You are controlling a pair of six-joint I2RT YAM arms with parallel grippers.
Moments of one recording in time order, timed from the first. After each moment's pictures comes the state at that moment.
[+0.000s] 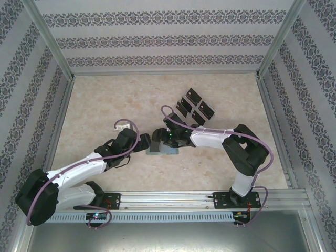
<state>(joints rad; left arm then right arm) -0.64 1.11 0.51 -0.18 -0.22 -0.83 0.78 1.78 0.99 -0.10 -0.25 1.00</state>
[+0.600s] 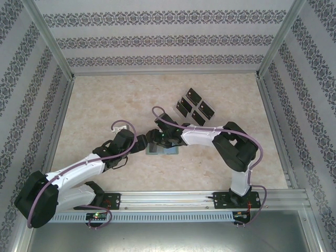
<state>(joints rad) -0.61 1.09 0.48 -0.21 -0.22 -0.83 0.83 1.90 1.12 -0.16 -0.25 1.00</state>
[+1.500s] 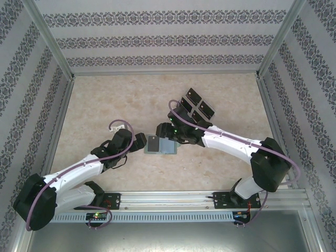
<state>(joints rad) -0.59 1.06 0.48 -0.21 -0.23 -0.85 0.80 1.53 1.01 -0.36 -0.09 0.92</state>
